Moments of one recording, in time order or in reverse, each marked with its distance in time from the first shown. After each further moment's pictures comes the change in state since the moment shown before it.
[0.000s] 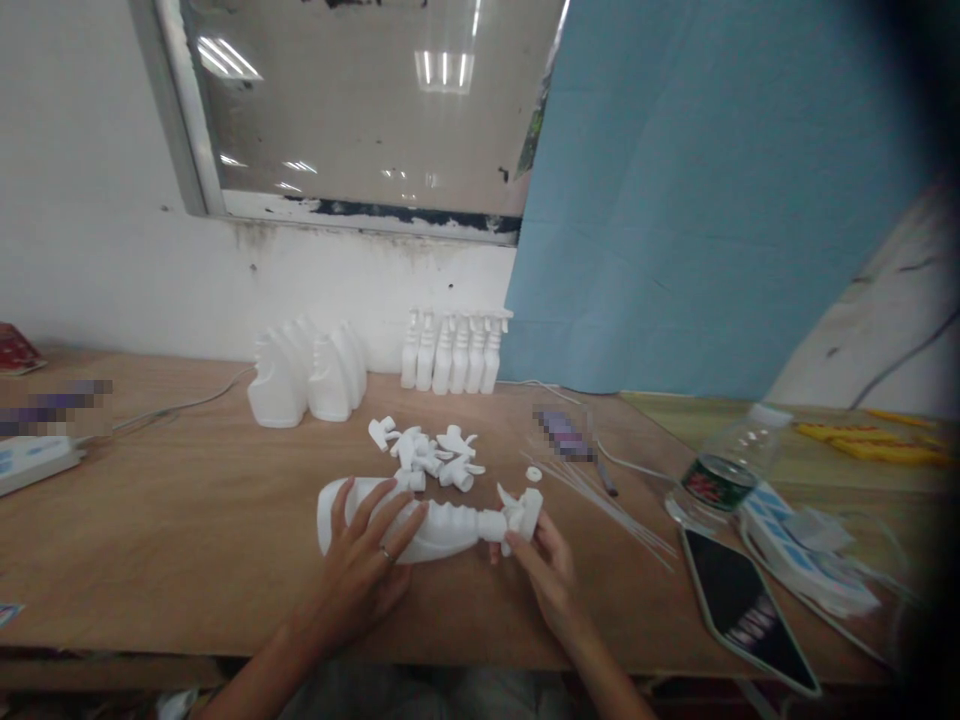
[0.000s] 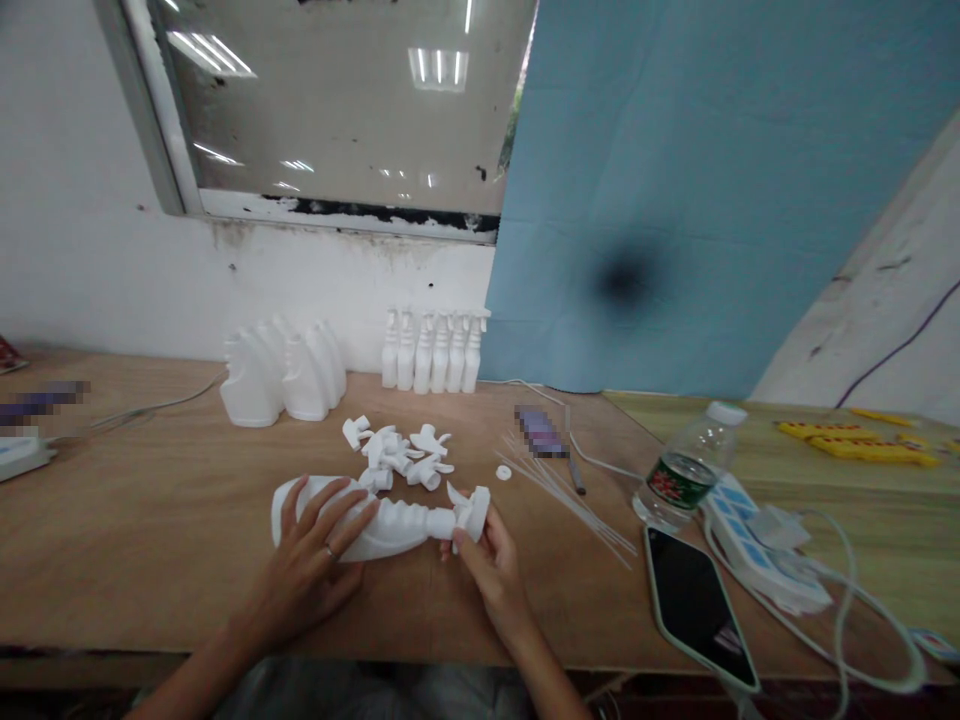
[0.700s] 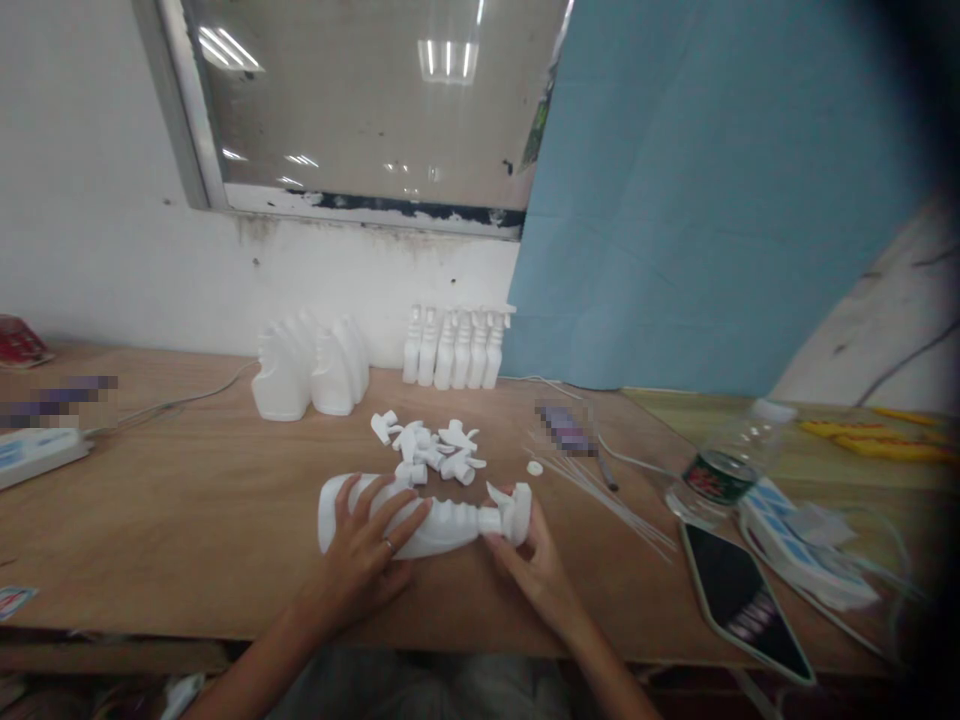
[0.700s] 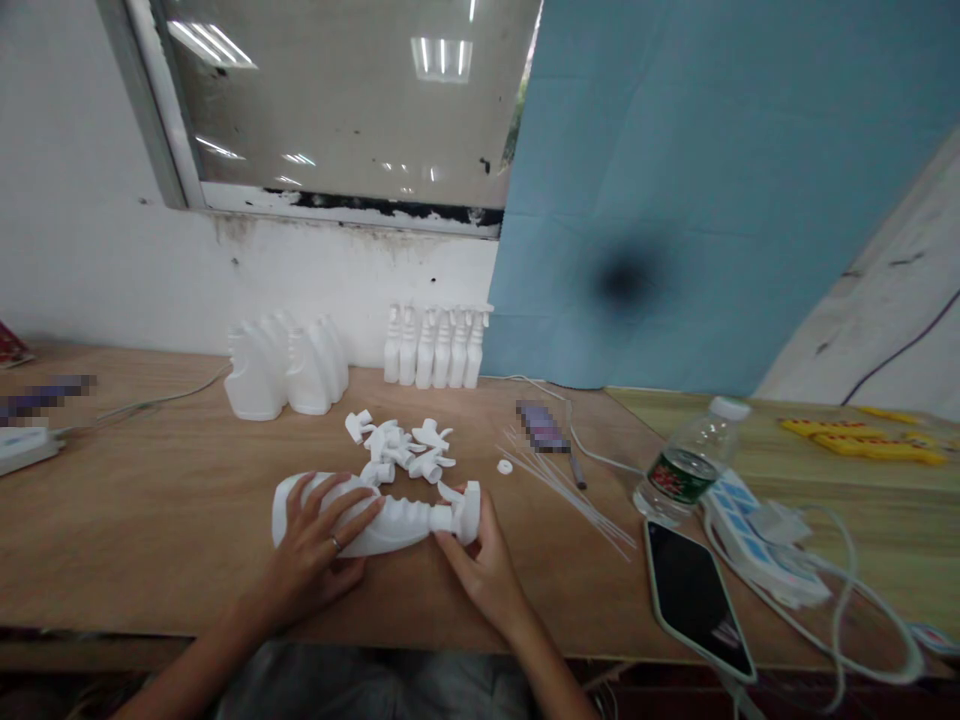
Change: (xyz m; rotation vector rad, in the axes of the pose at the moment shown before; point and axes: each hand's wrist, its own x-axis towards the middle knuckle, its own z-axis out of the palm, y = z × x) left_hand -0.003 -0.008 0.006 -0.038 0.025 0.045; right_hand -0.001 -0.015 0.012 -0.285 0.007 -0.021
